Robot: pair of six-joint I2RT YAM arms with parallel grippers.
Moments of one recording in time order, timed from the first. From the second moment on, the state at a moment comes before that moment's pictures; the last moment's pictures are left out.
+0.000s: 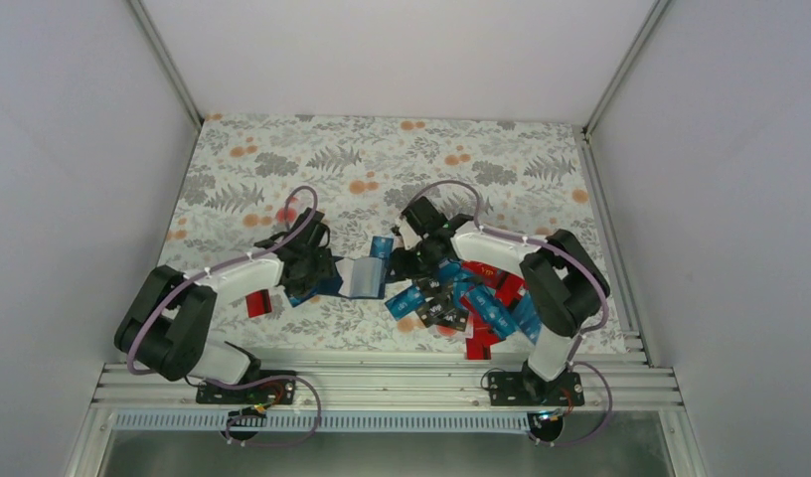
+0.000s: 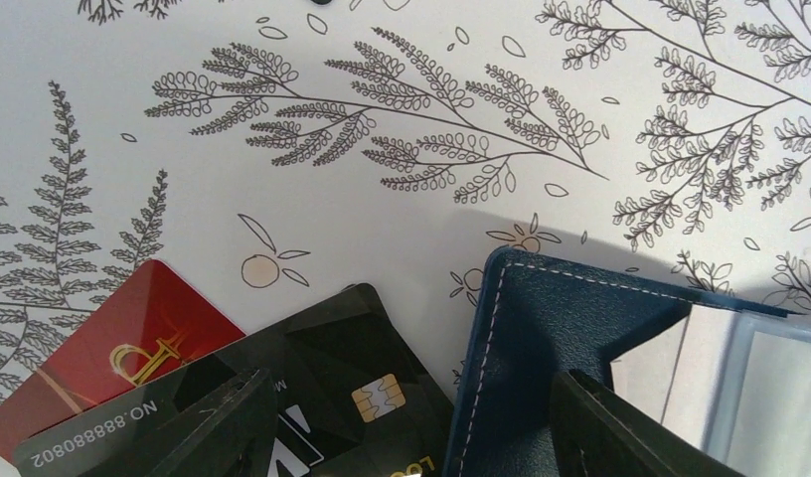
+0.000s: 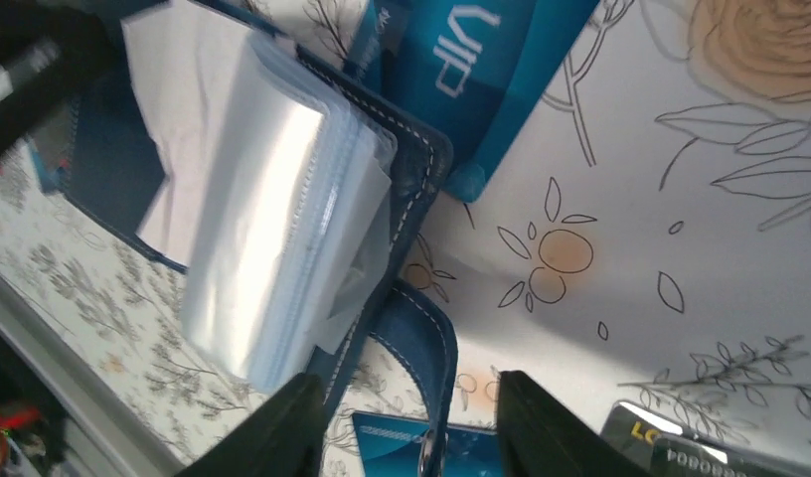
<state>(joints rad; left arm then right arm) -0.48 1.43 0.66 -0.38 -0.10 -0.66 0.71 1.79 1.07 -0.48 -0.40 0.44</state>
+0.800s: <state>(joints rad) -0.51 1.39 0.62 -0.36 -0.02 -0.65 0.72 1.79 1.15 -0.39 -0.66 0.58</state>
